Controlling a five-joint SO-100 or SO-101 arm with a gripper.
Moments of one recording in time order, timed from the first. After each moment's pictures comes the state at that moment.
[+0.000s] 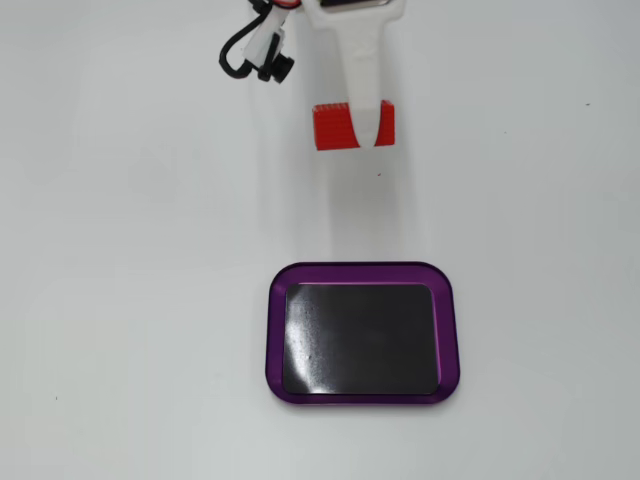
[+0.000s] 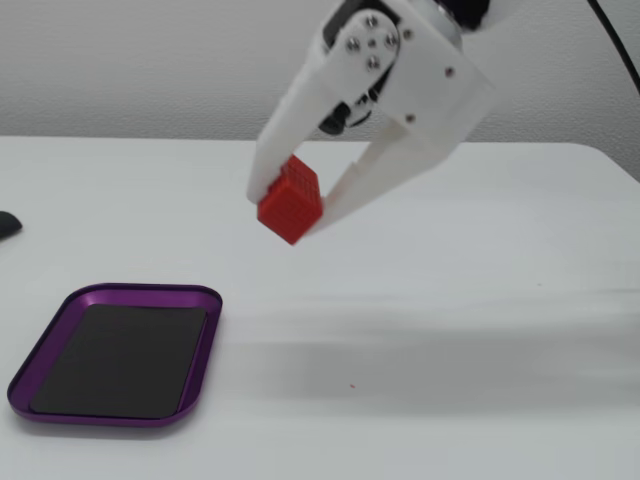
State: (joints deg) arm -2.3 115.8 111.2 57.8 -9.8
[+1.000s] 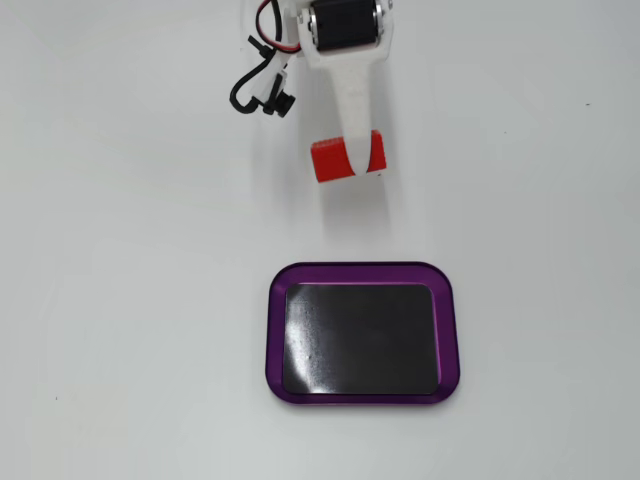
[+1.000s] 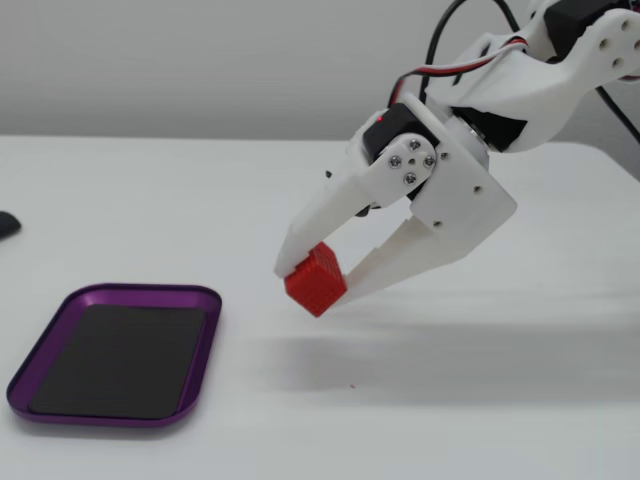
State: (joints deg) arm -1.9 118.1 132.5 33.0 -9.8
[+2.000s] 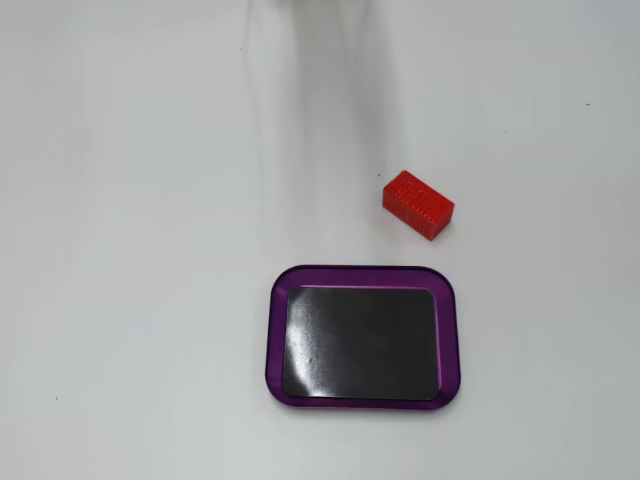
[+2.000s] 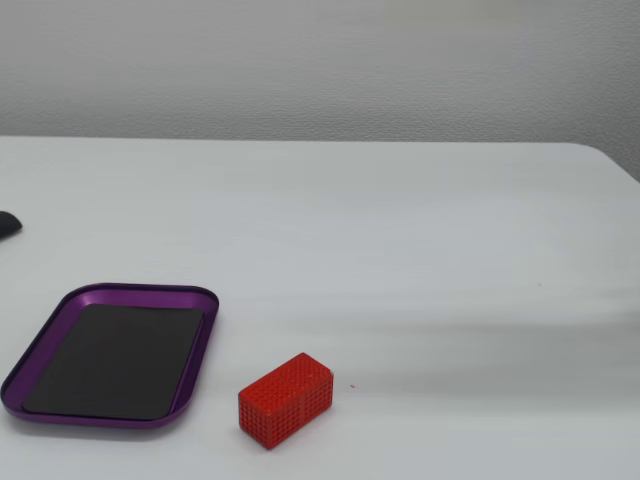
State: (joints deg) arm -1.8 160.0 123.2 50.1 -9.8
